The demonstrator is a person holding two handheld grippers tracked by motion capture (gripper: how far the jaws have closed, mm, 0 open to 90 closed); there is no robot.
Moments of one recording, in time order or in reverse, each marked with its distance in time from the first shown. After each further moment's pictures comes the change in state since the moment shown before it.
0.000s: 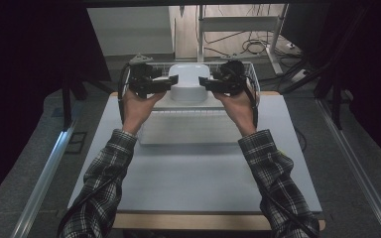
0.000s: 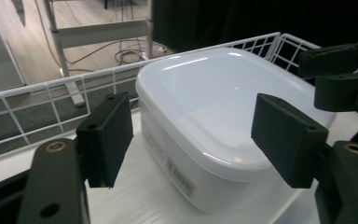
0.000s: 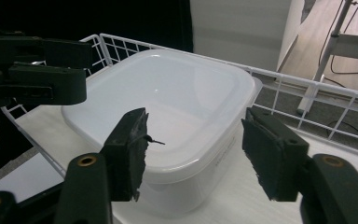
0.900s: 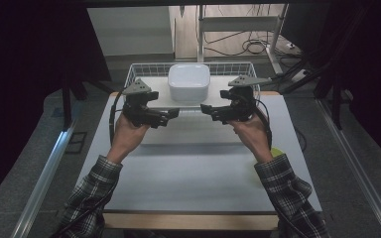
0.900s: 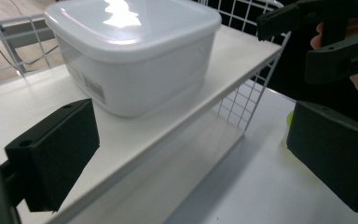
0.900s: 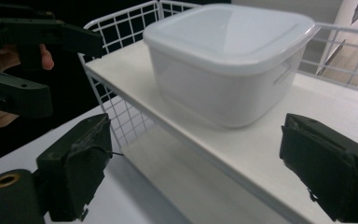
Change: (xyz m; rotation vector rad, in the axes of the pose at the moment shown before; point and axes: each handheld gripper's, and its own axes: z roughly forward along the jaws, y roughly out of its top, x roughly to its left) left arm -0.038 -0.050 -0.045 0.058 -0.136 0.139; right arm 0.015 -0.049 -0.044 0.009 0.148 -0.078
